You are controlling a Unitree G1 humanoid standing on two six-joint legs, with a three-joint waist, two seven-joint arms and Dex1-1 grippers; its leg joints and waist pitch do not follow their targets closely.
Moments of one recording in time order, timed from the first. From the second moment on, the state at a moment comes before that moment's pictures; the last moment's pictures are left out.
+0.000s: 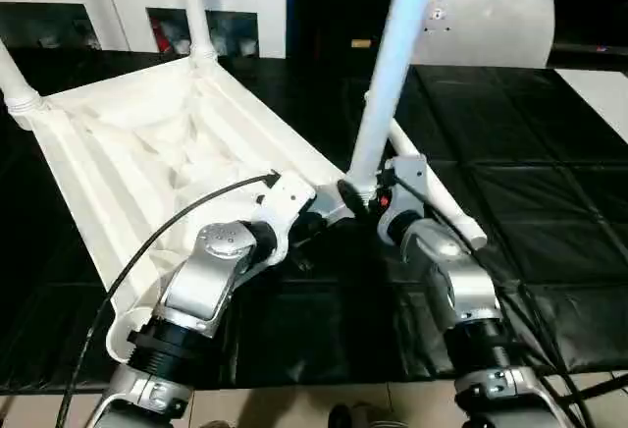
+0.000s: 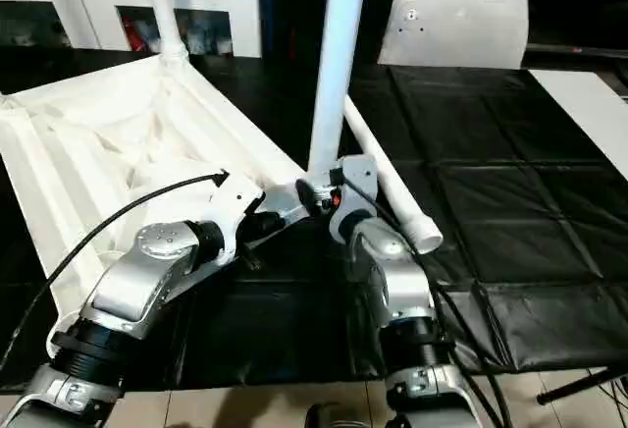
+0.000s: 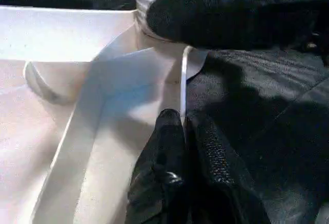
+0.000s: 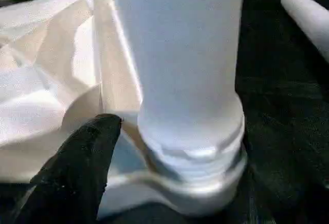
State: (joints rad) left arm -0.43 0.20 -0.22 0.19 0.04 0.47 -0.65; right arm -0.42 0.01 0.00 0.37 0.12 0.28 0.34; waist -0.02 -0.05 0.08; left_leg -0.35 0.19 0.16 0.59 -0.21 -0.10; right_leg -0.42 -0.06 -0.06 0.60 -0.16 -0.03
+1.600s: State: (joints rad) left arm -0.48 0.46 -0.25 0.38 -0.06 0.15 -1.14; right arm -0.31 -0.43 0.14 0.23 0.21 0.16 1.08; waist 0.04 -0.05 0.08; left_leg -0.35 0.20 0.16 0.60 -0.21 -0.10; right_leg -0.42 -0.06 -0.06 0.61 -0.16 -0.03
